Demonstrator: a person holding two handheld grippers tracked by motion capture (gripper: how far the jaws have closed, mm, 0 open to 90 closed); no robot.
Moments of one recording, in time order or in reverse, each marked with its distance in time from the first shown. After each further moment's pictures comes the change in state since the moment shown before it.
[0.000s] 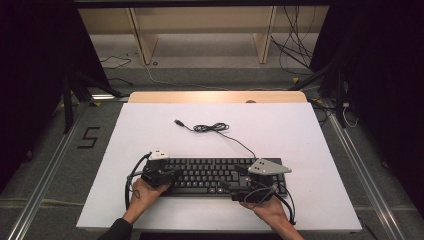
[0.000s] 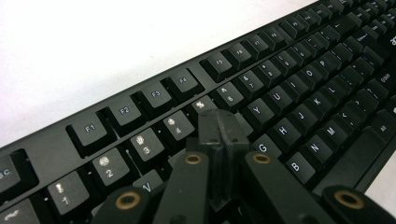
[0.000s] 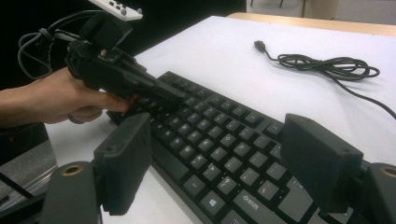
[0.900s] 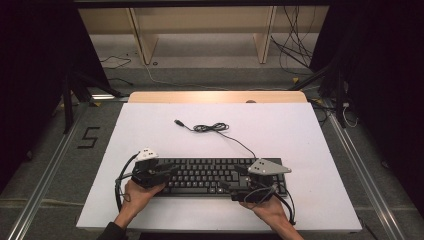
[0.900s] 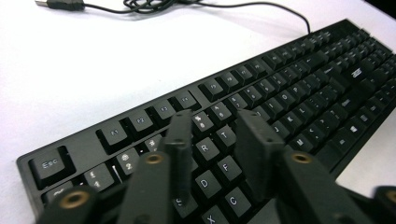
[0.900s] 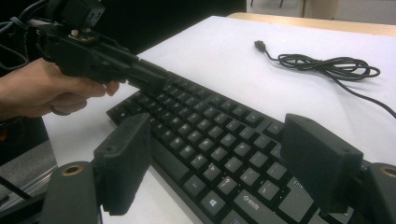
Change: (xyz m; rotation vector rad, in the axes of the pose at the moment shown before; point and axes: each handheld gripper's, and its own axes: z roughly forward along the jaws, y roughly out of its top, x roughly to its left) left arm 0.003 -0.001 -0.033 -0.128 -0.020 -0.043; right arm 0.000 0.000 0.000 -0.002 -0.001 -0.002
